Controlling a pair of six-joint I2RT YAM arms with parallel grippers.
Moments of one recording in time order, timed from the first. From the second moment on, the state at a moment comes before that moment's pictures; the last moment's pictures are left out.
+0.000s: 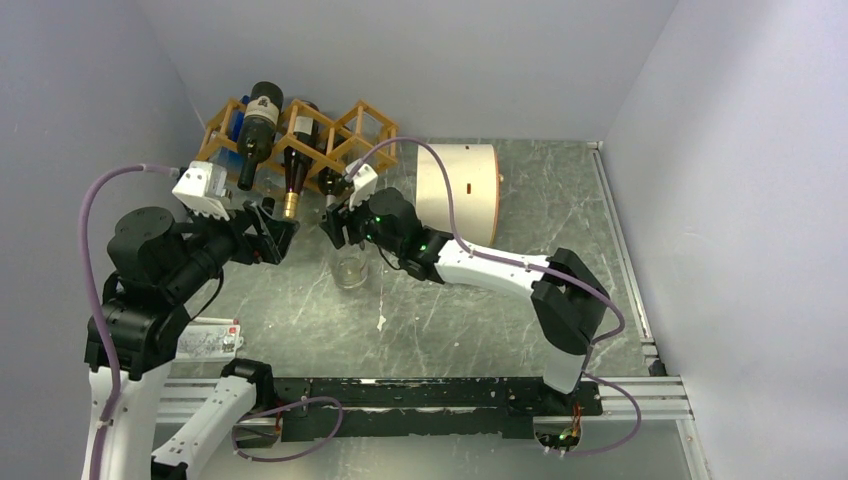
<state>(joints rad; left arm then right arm) -0.21 0.71 1.29 -0.81 0.22 -0.25 0.99 1.78 1.30 0.32 0.09 0.16</state>
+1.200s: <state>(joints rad) -0.21 0.84 1.30 -0.76 0.21 -0.31 0.95 1.09 1.03 -0.37 0.40 0.21</state>
